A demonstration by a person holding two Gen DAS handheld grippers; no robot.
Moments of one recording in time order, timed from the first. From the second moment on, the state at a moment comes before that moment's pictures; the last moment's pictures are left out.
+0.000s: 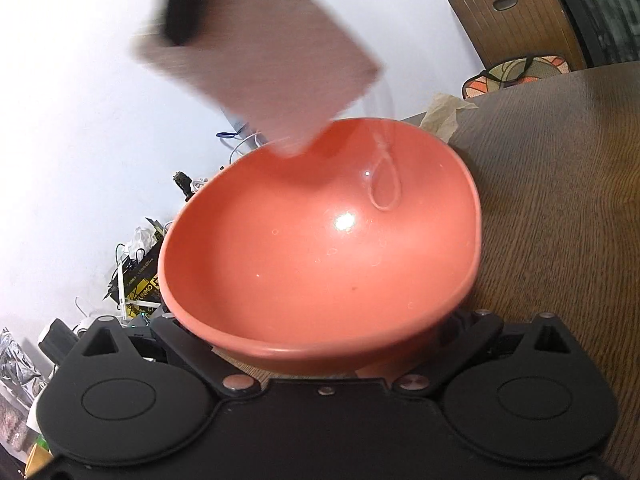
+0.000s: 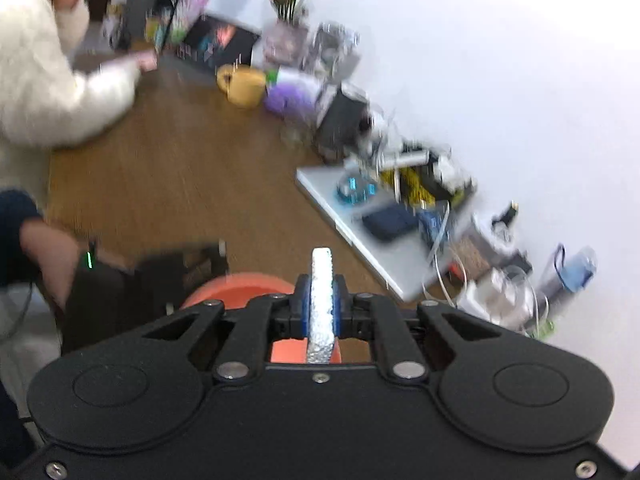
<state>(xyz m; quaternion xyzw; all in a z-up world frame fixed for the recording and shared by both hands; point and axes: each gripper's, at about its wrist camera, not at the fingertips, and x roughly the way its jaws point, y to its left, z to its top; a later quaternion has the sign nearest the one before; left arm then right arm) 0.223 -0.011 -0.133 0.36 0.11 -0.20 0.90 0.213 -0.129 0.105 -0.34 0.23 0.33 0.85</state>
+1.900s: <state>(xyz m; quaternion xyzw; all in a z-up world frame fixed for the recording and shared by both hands) 0.213 -0.003 -0.140 0.36 0.10 -0.20 0.90 0.173 -0.091 0.133 -0.26 0.20 0.45 0.83</state>
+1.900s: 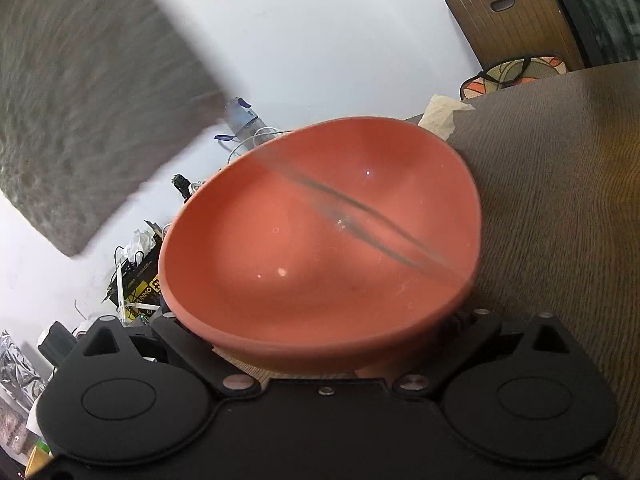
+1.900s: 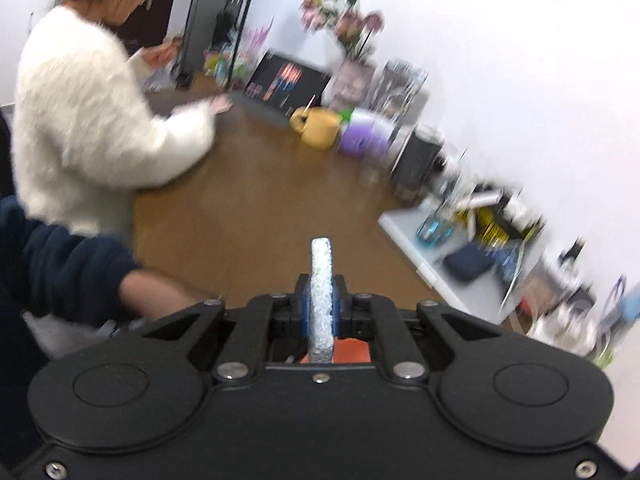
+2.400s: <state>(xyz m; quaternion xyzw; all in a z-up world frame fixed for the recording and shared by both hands) 0.215 -0.002 -0.139 0.36 0.10 -0.21 0.90 0.329 -0.122 0.087 -0.23 0.24 0.32 0.89</state>
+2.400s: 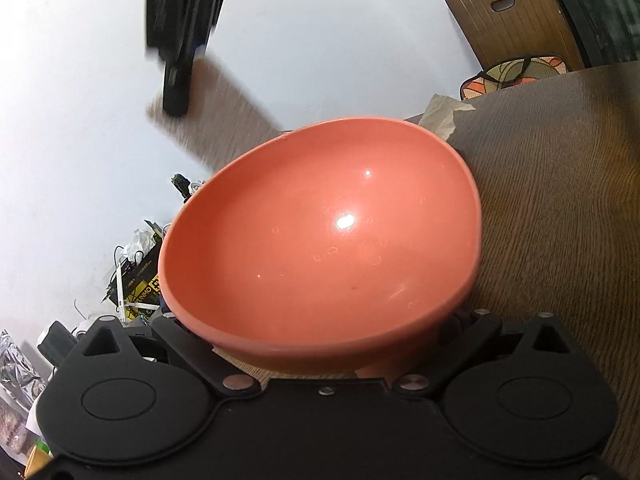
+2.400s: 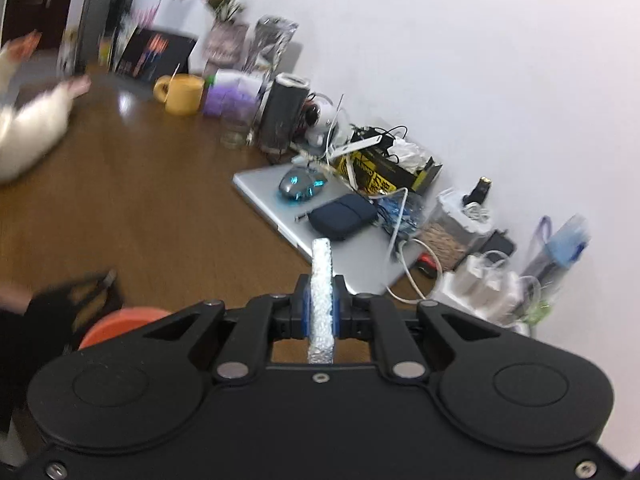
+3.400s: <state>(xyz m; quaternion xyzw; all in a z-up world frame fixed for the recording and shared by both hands) 0.219 0.003 -0.140 0.36 0.10 -0.21 0.90 0.333 -0.239 -0.043 -0.27 0.42 0.26 0.83</state>
